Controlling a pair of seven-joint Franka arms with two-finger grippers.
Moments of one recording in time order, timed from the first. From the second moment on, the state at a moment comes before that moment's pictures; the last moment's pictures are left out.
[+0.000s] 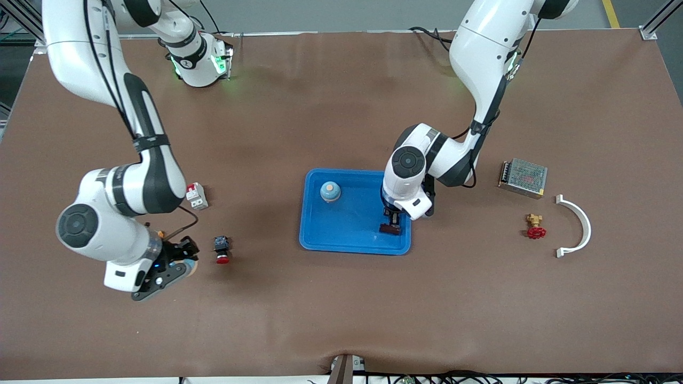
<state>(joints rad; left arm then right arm) -0.63 0.66 0.02 -1.71 0.00 2.38 -2.05 0.17 0.68 -0.08 -1.35 0.09 2.07 -0.56</state>
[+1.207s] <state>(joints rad) -0.53 0.46 0.02 -1.62 -0.01 2.05 -1.30 0.08 0.80 -0.08 -1.43 0.09 2.17 -0.84</state>
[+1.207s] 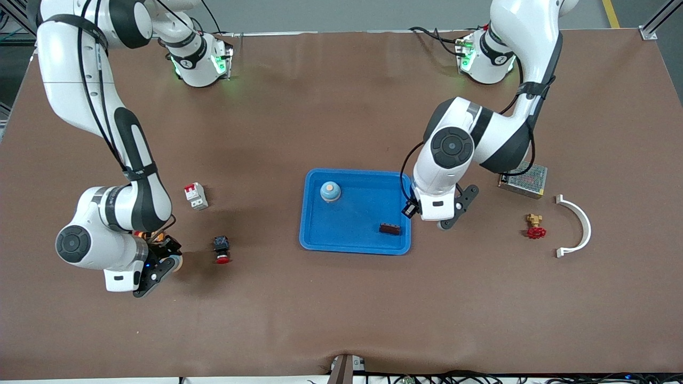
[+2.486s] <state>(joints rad) -0.31 0.25 0.02 -2.04 0.00 2.28 -0.45 0.07 0.84 -0.07 -1.40 0.11 2.22 -0.83</state>
